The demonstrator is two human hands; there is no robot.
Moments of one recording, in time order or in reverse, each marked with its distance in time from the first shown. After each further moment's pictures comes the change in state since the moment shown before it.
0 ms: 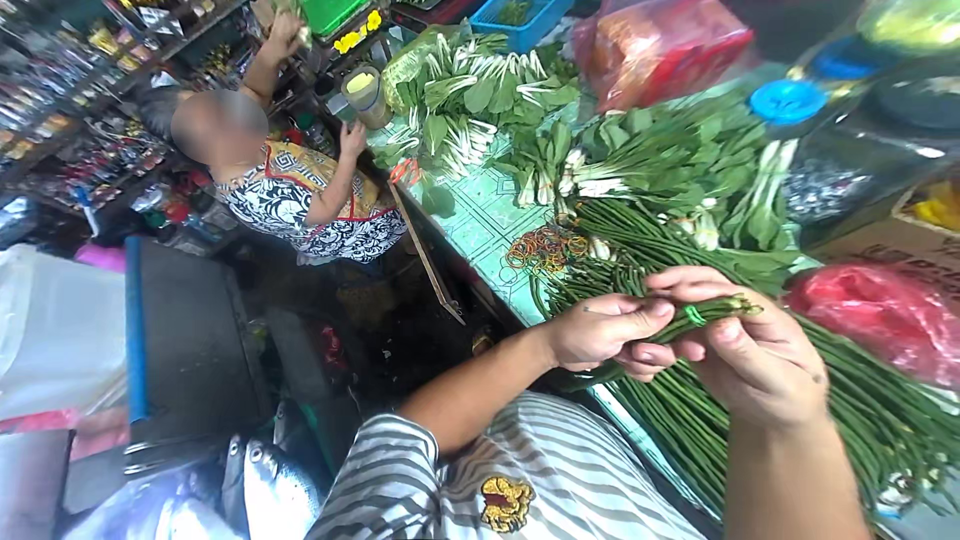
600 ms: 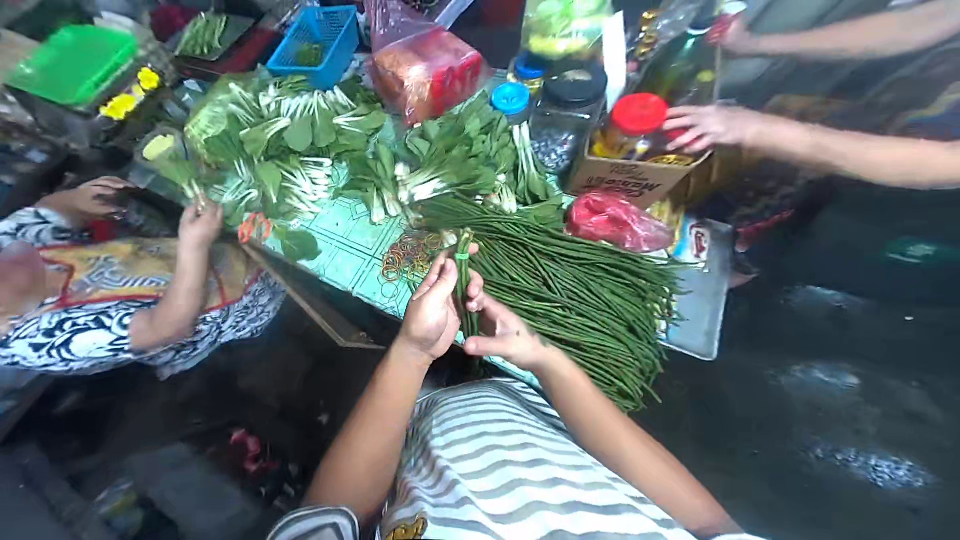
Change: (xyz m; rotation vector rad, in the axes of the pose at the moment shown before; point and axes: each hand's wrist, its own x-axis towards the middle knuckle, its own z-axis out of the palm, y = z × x) left_hand 0.010 -0.014 -0.020 0.115 0.292 0.043; right_hand -0.070 0.059 0.019 -0.017 0.179 0.373
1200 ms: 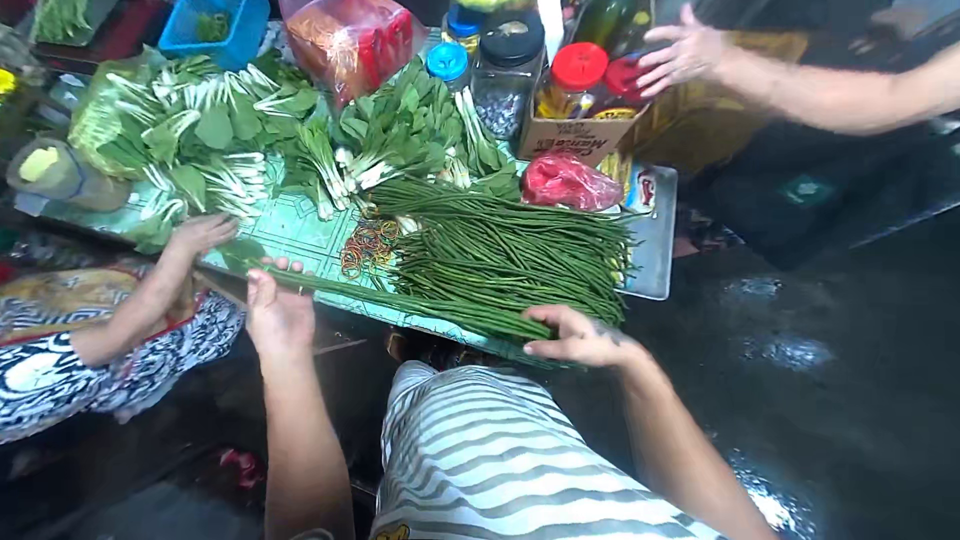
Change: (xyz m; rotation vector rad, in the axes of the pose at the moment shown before) left_hand -0.009 0.063 -0.114 0.007 0.657 0.373; right_hand -0.111 -0.042 -0.095 -0.511 0.052 0.419
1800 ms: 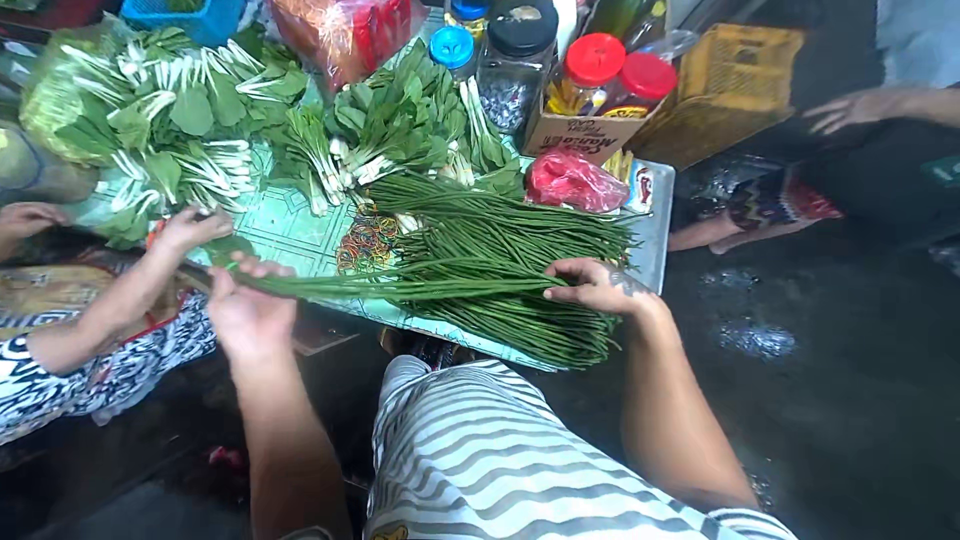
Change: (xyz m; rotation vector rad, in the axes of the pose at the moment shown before) left_hand 0.035 0.024 0.002 -0.233 0.065 -0.124; right_hand 0.045 0.001 -0.071 -0.211 0.114 0.280
